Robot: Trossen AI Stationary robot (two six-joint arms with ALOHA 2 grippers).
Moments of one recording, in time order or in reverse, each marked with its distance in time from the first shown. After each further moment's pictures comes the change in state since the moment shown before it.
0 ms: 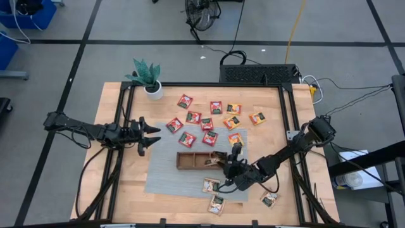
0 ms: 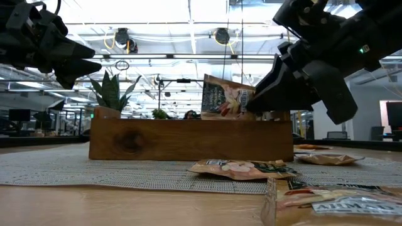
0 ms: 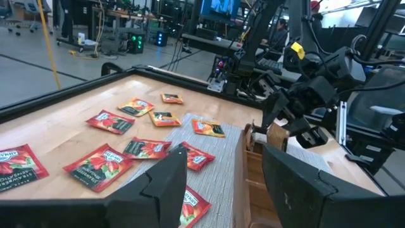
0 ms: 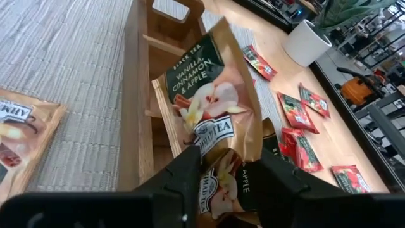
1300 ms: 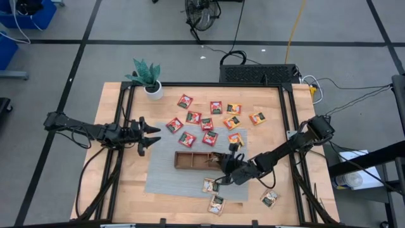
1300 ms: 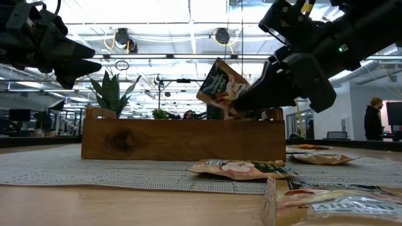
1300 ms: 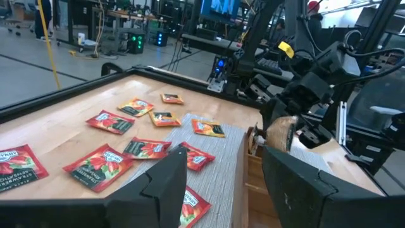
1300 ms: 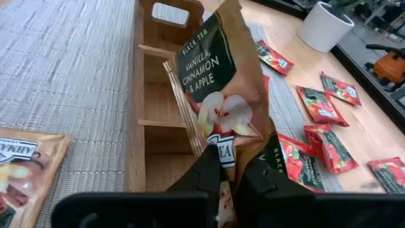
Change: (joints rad) left arm 0.000 0.000 0.000 0.001 0.000 0.000; right arm -0.060 0.003 0.001 0.063 -0.126 0.082
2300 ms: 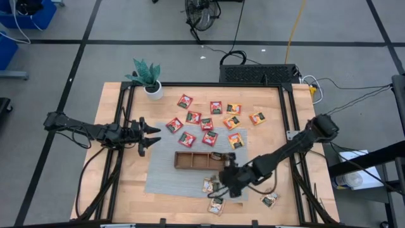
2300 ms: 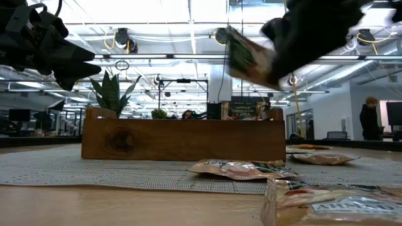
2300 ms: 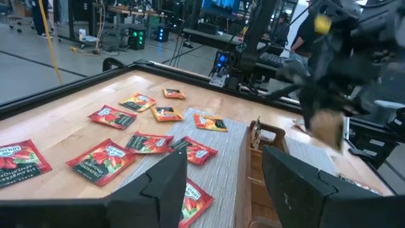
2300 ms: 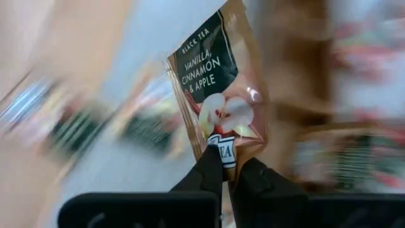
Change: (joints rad) left arm 0.000 0.002 0.000 -0.026 0.000 0.000; right arm 0.044 -0.068 0.334 -0.695 -0.290 0.120
